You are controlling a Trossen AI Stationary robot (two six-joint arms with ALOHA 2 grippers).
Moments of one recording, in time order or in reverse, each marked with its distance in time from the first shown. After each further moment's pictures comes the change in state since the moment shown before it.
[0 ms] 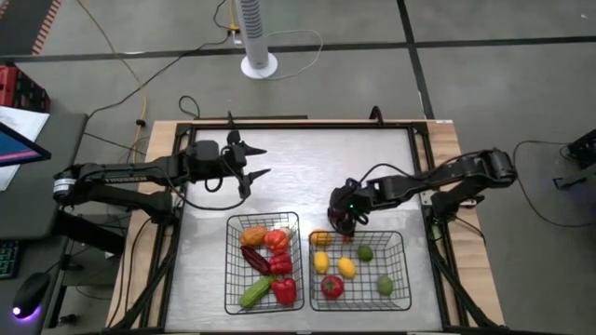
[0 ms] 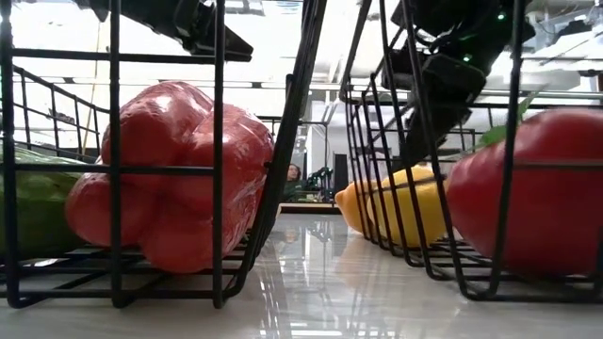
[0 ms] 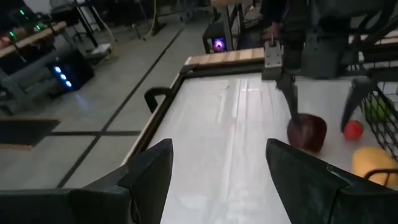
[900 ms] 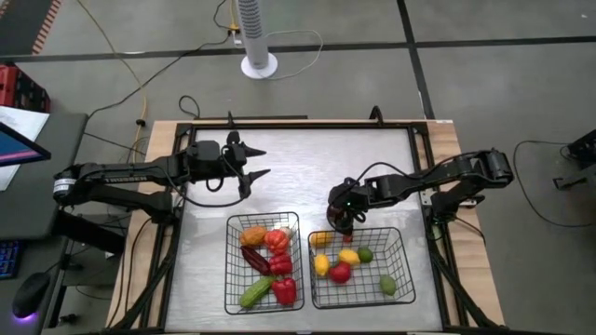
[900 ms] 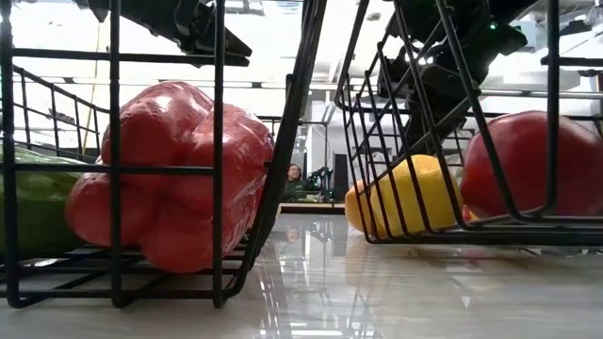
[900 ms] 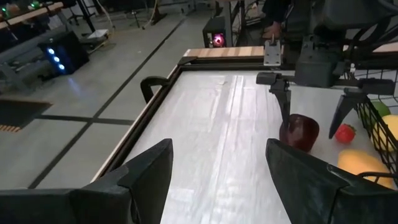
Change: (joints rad) left arm 0.000 0.000 0.000 -0.027 0.000 -0.085; right arm -0.023 0.018 -0.003 0.033 -0.049 -0.004
